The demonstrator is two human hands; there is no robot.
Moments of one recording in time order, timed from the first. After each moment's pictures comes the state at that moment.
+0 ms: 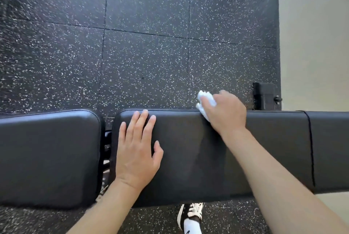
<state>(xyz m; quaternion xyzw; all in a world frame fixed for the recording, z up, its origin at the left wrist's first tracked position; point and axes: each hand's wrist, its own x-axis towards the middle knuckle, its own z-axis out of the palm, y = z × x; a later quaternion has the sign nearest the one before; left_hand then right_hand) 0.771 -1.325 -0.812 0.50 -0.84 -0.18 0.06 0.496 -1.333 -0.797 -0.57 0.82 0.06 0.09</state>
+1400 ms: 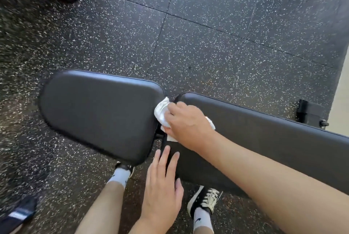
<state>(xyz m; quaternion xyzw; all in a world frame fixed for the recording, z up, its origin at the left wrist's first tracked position) 0.858 -1.199 -0.770 0.61 -0.71 -0.34 -0.03 0.720 -1.361 -0.789 -0.88 0.46 0.03 0.09</state>
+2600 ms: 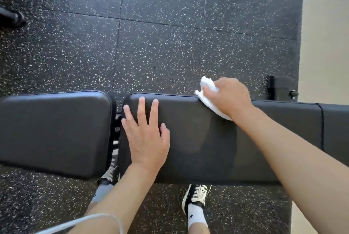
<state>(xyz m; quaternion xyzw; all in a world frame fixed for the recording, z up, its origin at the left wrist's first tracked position) 0.752 -1.304 -0.794 0.63 -0.75 -0.18 -0.04 0.490 -1.346 -0.804 -0.56 0.80 -0.02 0.22</state>
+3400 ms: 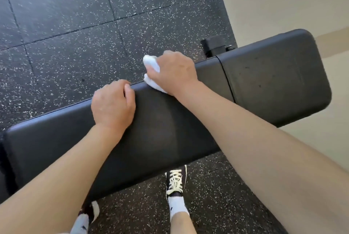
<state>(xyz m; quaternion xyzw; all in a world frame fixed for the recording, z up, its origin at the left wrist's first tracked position) 0.540 -1.313 -0.816 0.50 -0.85 -0.16 -0.01 0.351 -1.264 -0.803 -0.54 0.83 -0.04 0.16</state>
